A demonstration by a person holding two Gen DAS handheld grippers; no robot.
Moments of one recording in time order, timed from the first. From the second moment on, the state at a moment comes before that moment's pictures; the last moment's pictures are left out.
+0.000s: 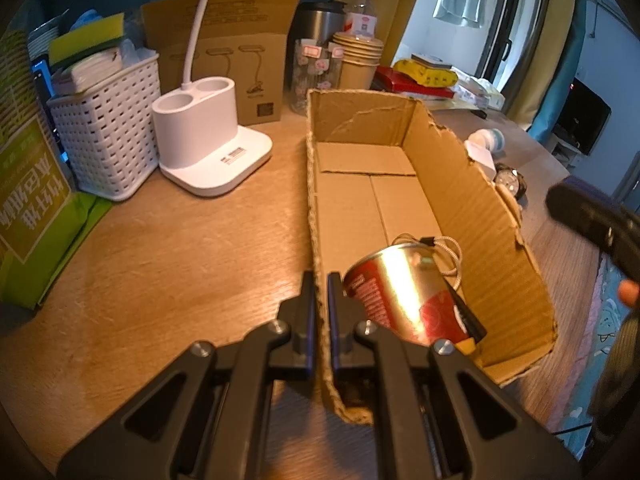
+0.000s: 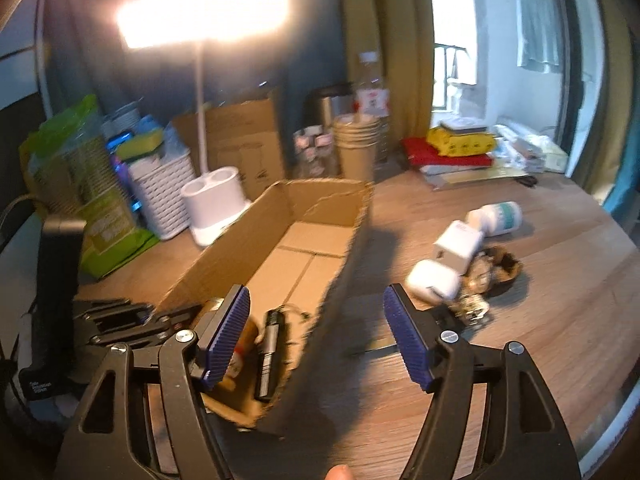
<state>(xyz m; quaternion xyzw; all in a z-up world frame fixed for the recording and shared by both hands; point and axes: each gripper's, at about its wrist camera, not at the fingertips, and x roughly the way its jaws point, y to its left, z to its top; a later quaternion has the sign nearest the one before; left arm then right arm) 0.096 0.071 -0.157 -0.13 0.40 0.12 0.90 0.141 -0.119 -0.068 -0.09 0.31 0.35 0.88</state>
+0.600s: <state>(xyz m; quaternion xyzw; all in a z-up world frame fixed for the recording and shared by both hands) 0.095 0.070 -0.157 -0.12 0.40 0.13 0.90 0.188 -0.176 -0.077 -0.07 0.32 0.25 0.91</state>
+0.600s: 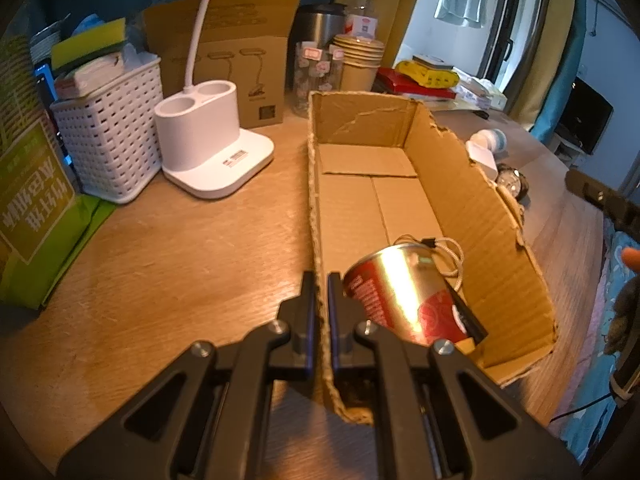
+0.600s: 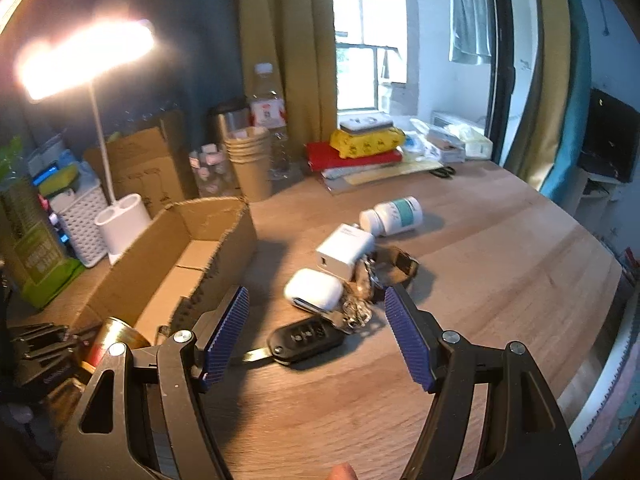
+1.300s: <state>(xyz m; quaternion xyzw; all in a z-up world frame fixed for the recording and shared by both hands) 0.096 0.070 -0.158 -0.12 0.40 0.12 0.90 0.213 -0.148 -0.130 -0.08 0.38 0.25 0.89</state>
